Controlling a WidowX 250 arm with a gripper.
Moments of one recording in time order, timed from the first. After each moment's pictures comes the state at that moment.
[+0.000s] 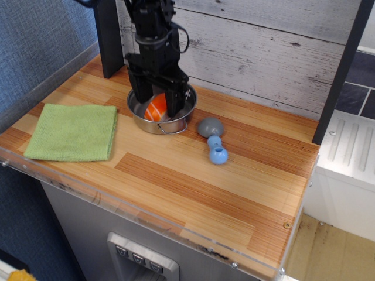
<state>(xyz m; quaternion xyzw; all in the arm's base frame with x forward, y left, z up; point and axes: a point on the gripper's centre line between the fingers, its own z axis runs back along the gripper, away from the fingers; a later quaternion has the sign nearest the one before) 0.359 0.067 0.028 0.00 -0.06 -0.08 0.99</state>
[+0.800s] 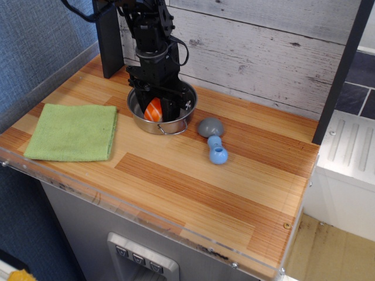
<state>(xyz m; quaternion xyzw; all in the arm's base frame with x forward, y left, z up) 0.354 0.065 0.013 -0.01 -0.06 -0.08 1.00</state>
